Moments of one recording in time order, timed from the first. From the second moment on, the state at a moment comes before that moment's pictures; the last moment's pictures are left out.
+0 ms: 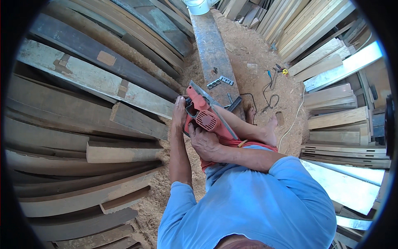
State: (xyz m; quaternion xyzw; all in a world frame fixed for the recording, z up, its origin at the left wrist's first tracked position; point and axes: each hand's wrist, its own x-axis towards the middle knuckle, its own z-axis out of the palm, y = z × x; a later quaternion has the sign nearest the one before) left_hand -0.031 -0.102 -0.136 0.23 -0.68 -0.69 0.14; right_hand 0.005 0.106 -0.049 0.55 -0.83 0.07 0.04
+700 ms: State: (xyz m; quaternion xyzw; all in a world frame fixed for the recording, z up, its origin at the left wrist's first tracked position) left_hand -0.029 -0.088 -0.116 0.22 -0.62 -0.74 0.13; right_hand 0.005 0.106 -0.051 0.54 -0.84 0.06 0.02
